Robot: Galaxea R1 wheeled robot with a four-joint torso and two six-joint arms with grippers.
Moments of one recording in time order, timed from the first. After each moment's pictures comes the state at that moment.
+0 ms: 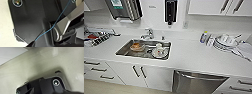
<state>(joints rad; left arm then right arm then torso) 1.47 2.86 -2.51 0.91 -0.08 -0.74 -1.12 2.42 -1.91 -0.66 -0.07 1.04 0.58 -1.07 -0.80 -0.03</state>
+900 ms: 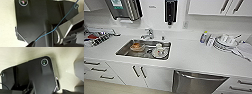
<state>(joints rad) 1.49 2.87 -2.57 0.79 -0.16 -0.74 -1.36 2.62 -2.30 -0.86 0.05 1.01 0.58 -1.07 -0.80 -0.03</state>
